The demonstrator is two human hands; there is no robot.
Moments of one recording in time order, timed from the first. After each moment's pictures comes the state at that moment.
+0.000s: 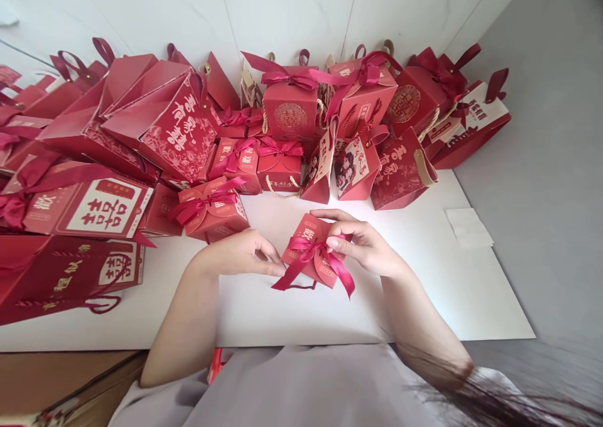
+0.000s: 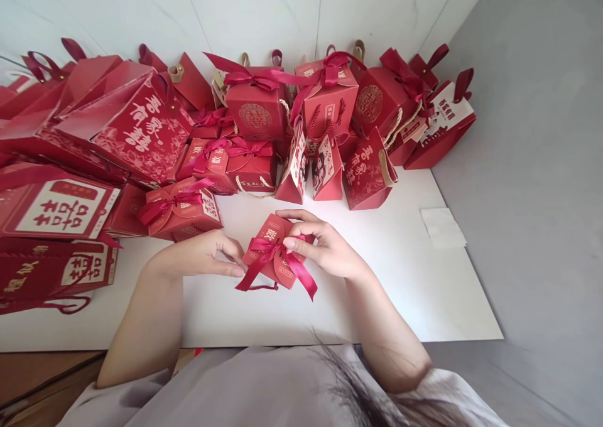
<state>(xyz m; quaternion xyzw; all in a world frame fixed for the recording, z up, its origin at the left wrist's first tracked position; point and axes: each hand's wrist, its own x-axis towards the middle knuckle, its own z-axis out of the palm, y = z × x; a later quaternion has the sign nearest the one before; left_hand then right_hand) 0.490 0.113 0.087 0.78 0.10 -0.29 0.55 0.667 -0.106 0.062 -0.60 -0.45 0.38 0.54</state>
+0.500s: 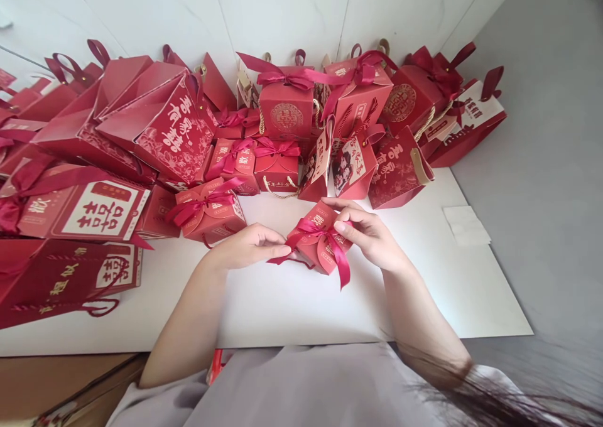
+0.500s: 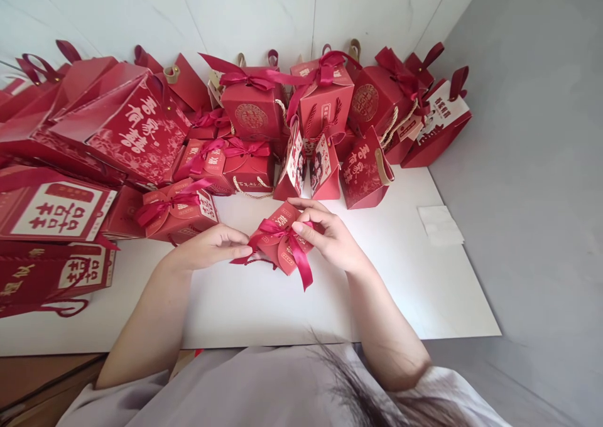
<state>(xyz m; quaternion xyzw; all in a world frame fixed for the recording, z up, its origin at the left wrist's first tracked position) 0.504 0.108 0.071 0.74 0.12 -0.22 0.63 0.676 -0.110 0.059 -0.64 -0.40 0.32 0.57</state>
